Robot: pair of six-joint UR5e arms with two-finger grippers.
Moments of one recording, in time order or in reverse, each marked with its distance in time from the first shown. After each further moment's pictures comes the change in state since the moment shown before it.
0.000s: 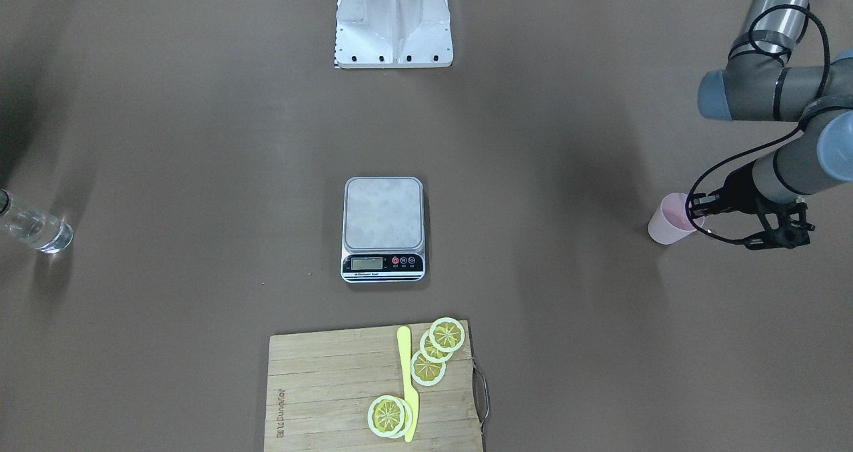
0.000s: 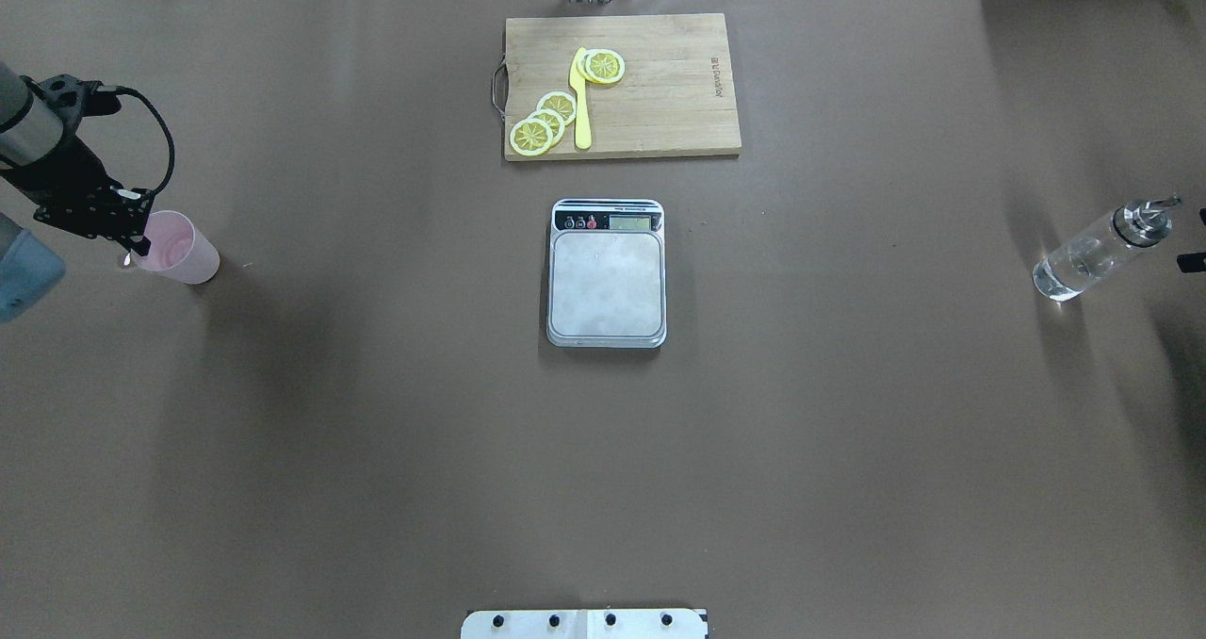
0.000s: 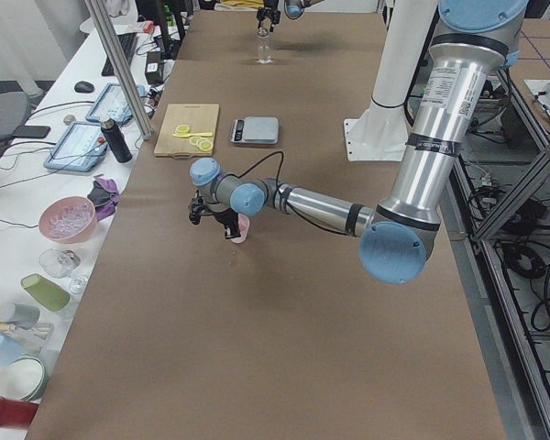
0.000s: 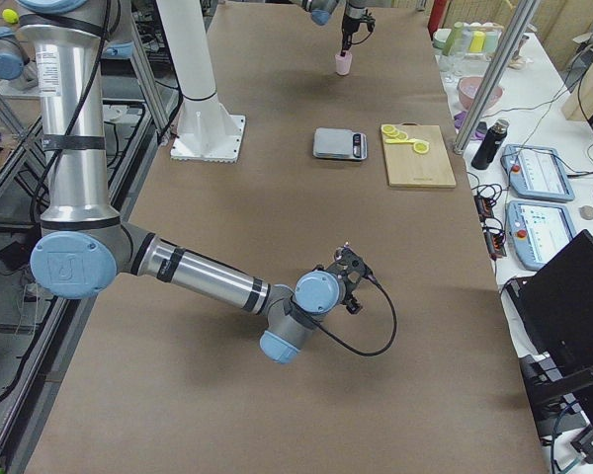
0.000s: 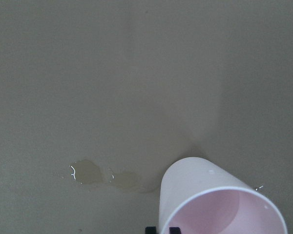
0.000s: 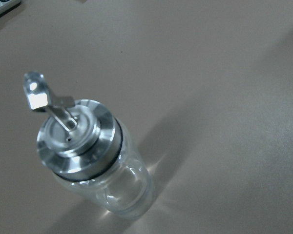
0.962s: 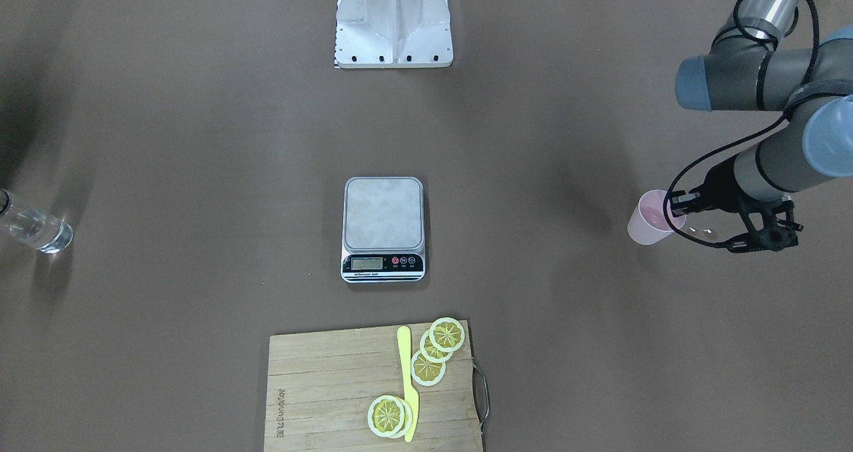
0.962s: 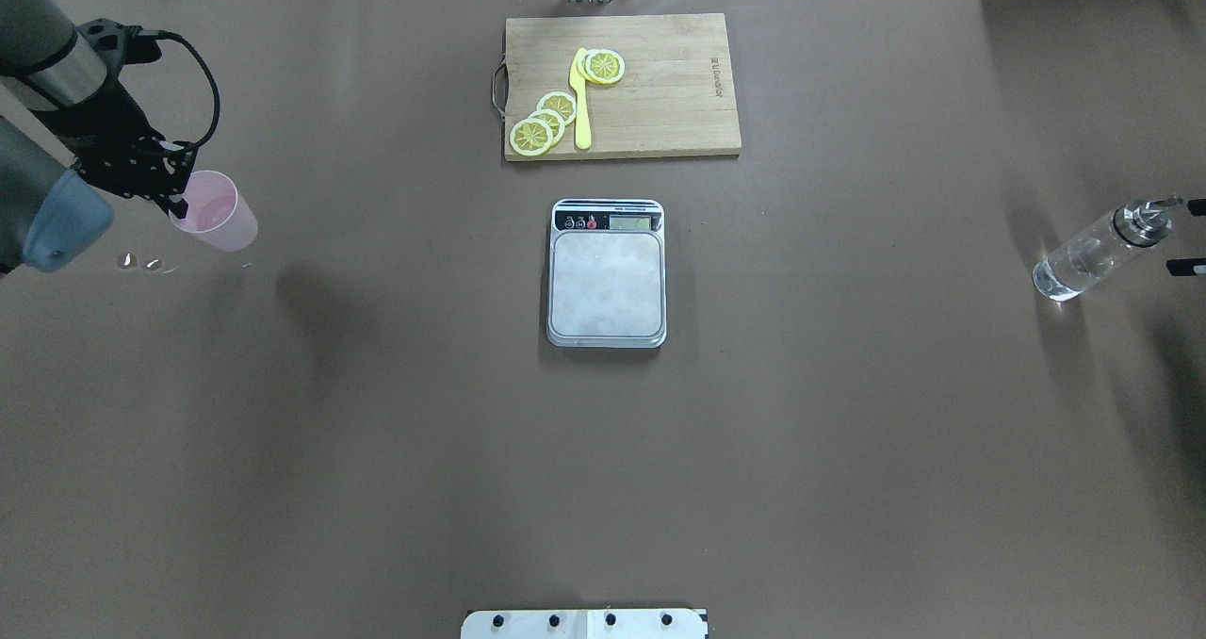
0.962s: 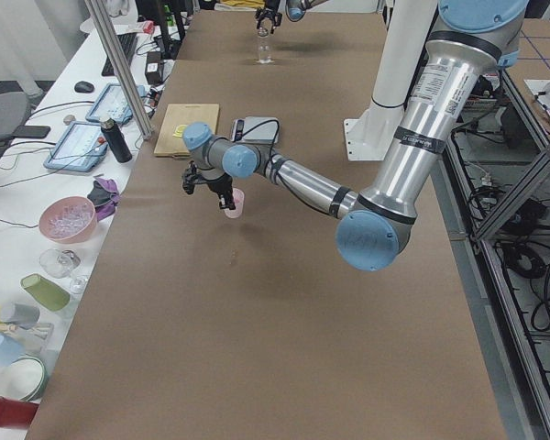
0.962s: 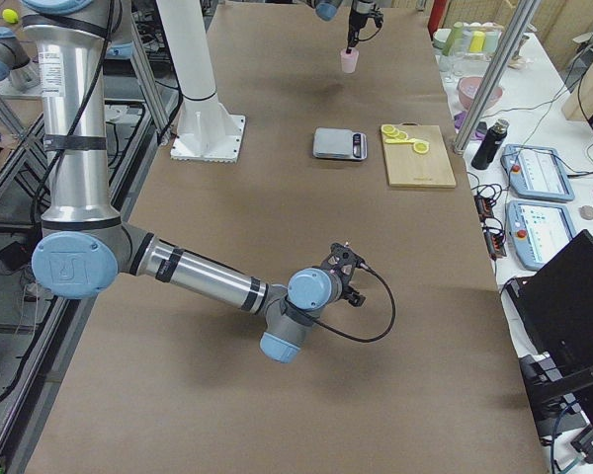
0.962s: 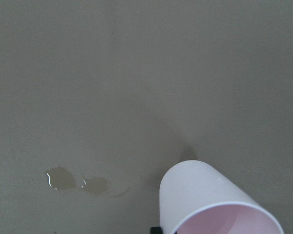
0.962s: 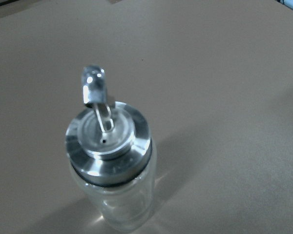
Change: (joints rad) left arm -0.002 -0.147 -0.098 0.280 -0.003 -0.012; right arm -0.041 -0.004 0.002 0.119 -0.071 -0.112
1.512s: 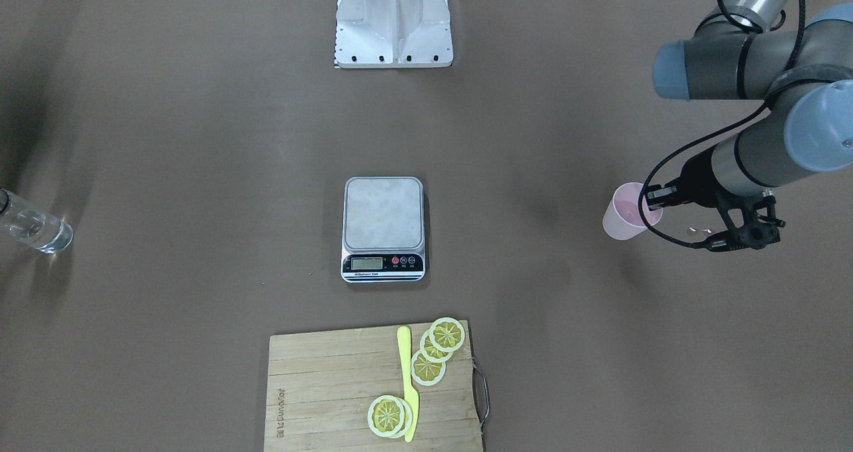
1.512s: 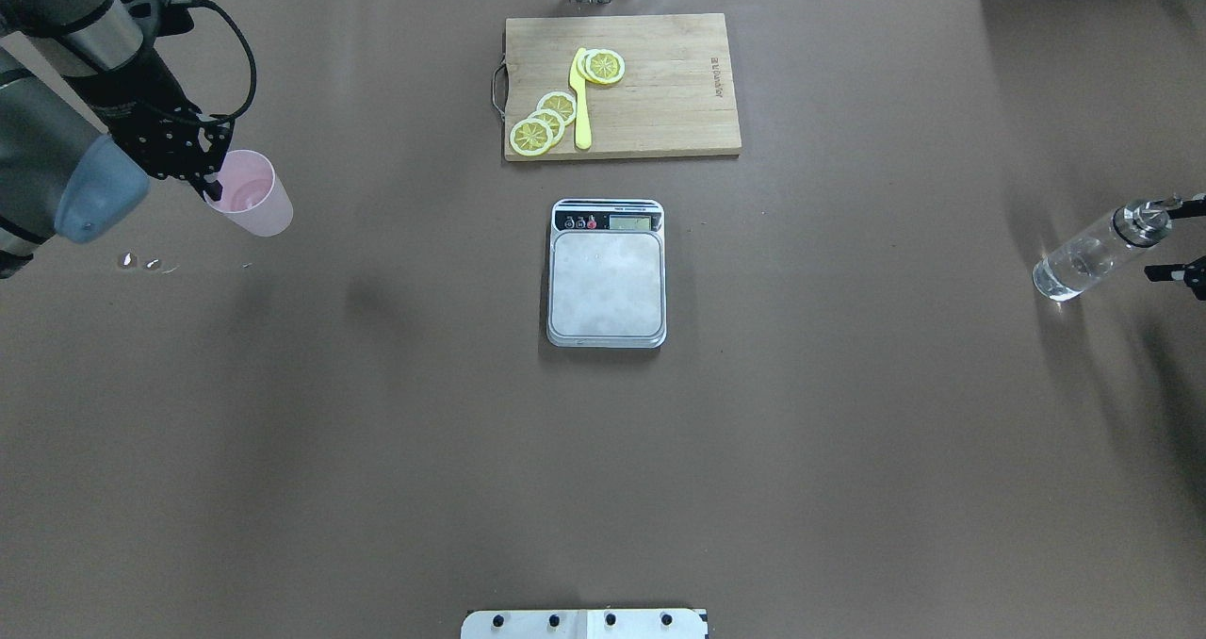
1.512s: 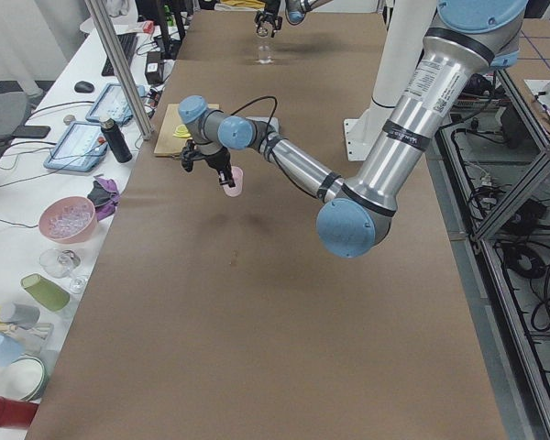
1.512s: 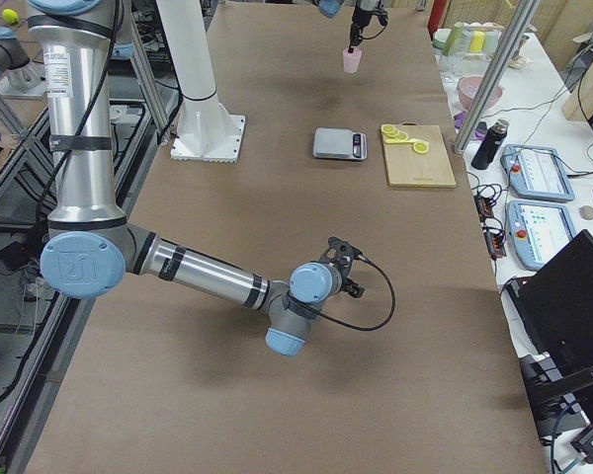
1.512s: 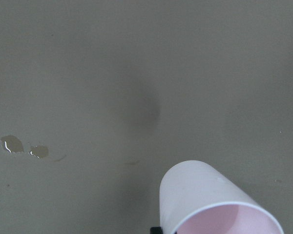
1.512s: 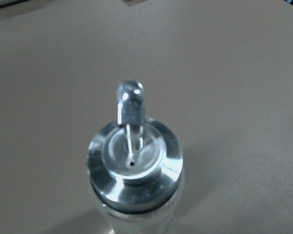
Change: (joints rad) left arm 0.015 -0.092 -0.020 0.097 -0.039 -0.080; right arm -0.040 0.008 0.001 0.028 -0.011 0.001
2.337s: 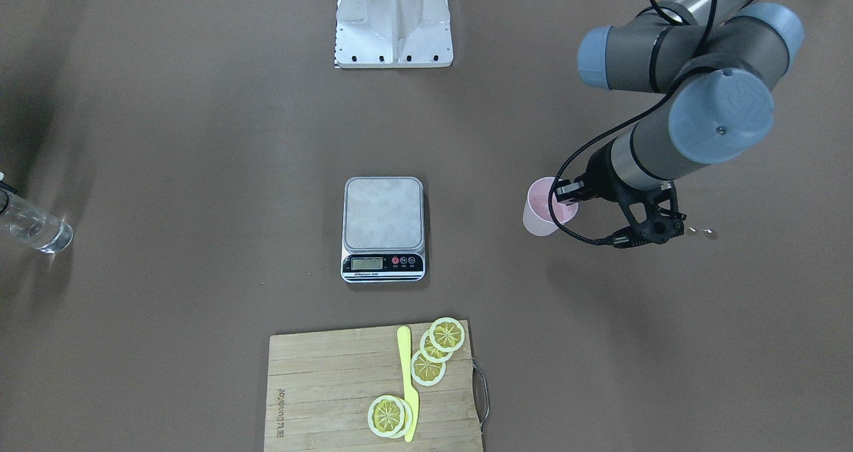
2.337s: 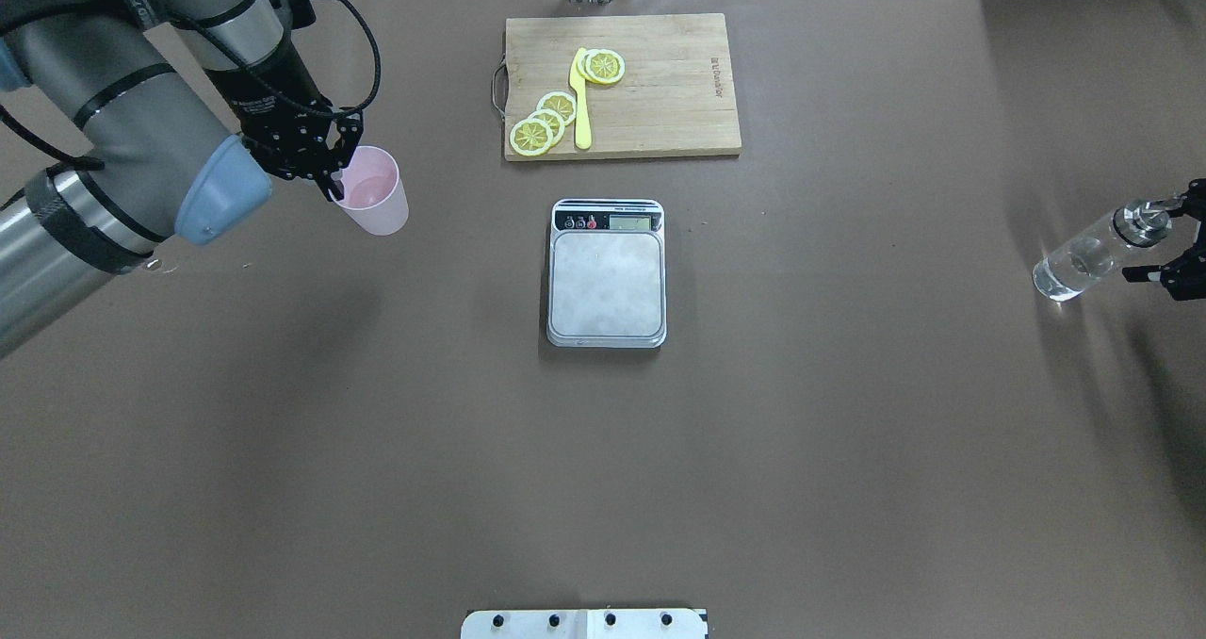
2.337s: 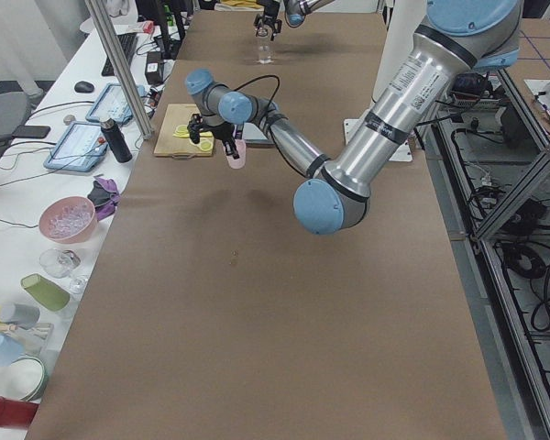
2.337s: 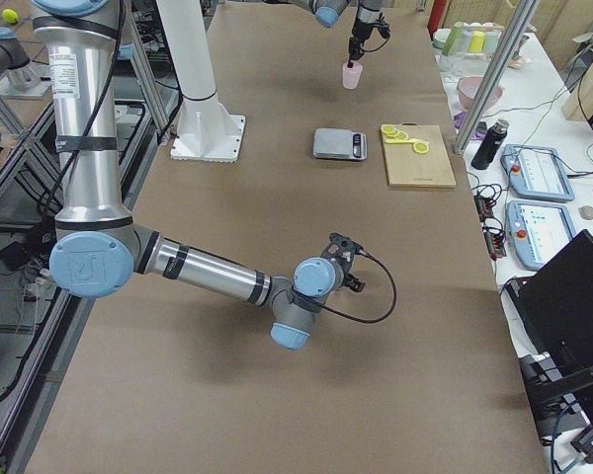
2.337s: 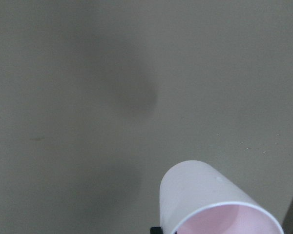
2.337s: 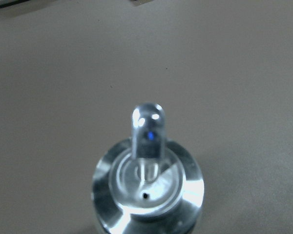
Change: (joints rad) left arm 0.114 -0.170 0.028 -0.007 -0.006 -0.235; right arm -0.035 0.015 0.002 0.001 -0.021 0.013
